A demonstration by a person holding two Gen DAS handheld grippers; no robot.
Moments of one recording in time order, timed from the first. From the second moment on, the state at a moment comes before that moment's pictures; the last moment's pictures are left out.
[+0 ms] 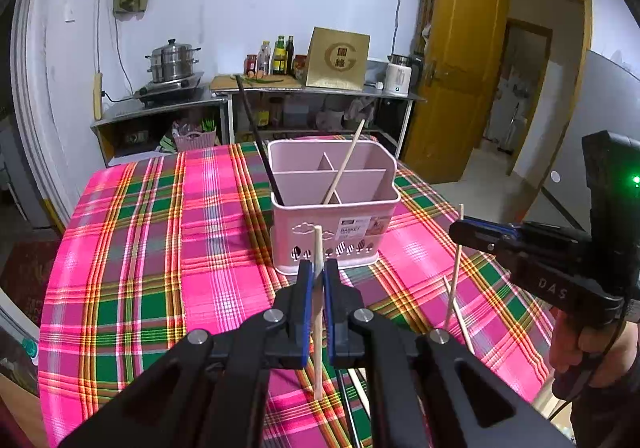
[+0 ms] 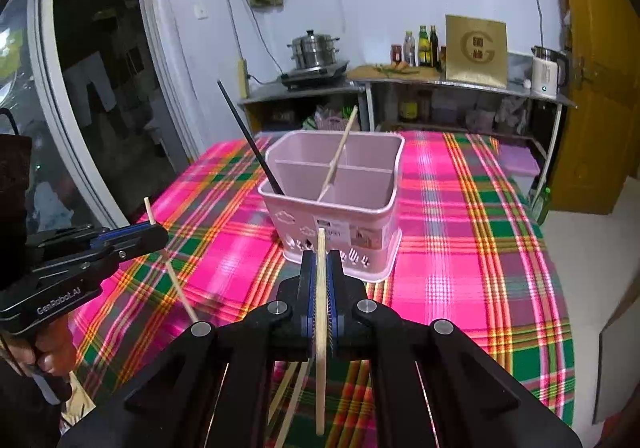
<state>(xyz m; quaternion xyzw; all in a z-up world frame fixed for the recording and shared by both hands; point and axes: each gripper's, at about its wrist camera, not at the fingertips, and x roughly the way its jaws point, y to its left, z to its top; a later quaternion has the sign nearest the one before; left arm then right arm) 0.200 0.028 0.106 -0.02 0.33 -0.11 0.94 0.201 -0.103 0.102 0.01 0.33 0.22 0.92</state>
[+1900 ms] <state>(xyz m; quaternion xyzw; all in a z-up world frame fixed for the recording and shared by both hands) 0.291 0.043 0.211 -0.05 0.26 -0.10 0.96 0.264 -0.099 0.200 0.07 0.19 0.24 0.95</state>
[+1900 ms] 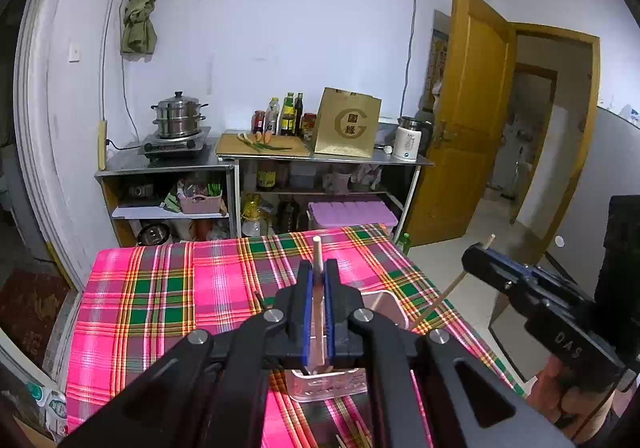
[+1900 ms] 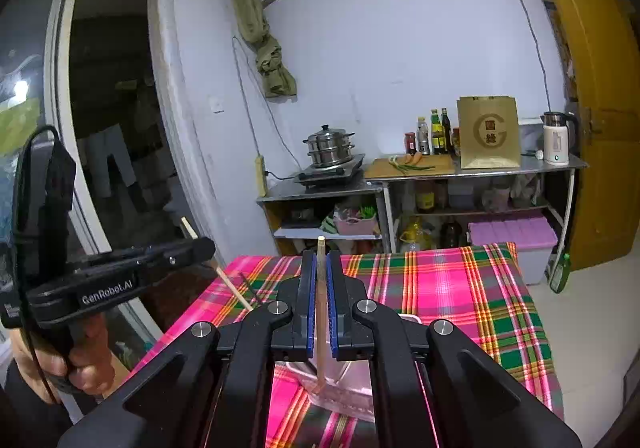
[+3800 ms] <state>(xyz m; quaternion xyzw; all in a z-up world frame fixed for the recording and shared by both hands) 0.223 0.044 0.127 -0.06 0.26 -0.10 0.96 0.202 -0.111 0.126 0.03 0.22 0.23 0.95</state>
